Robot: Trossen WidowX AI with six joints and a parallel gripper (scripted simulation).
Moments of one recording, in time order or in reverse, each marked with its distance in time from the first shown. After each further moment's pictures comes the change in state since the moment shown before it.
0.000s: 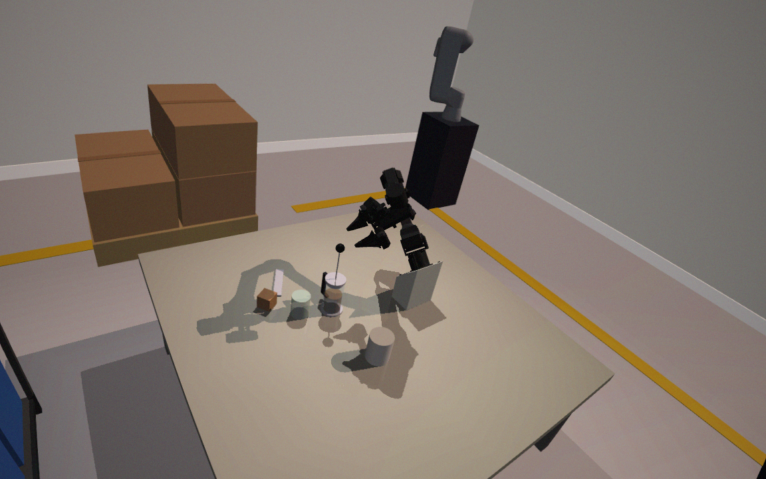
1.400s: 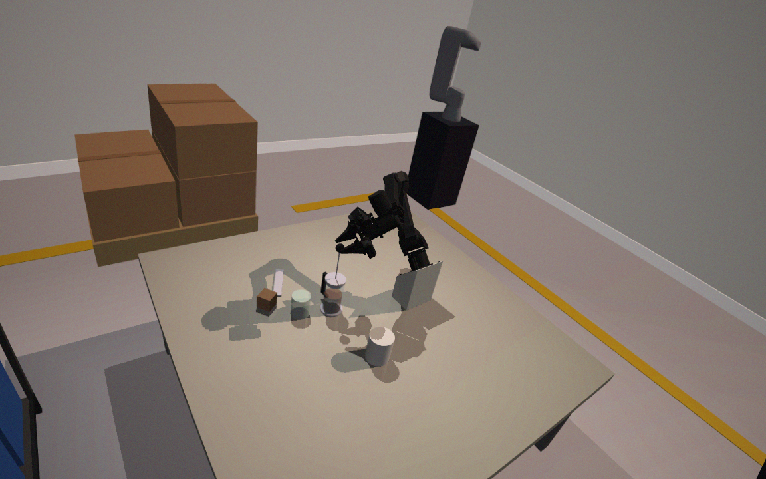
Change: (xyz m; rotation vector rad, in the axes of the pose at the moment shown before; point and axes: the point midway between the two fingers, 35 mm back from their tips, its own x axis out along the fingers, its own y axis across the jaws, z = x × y) arm 0.051 -0.008 -0.015 0.018 -0.017 -0.007
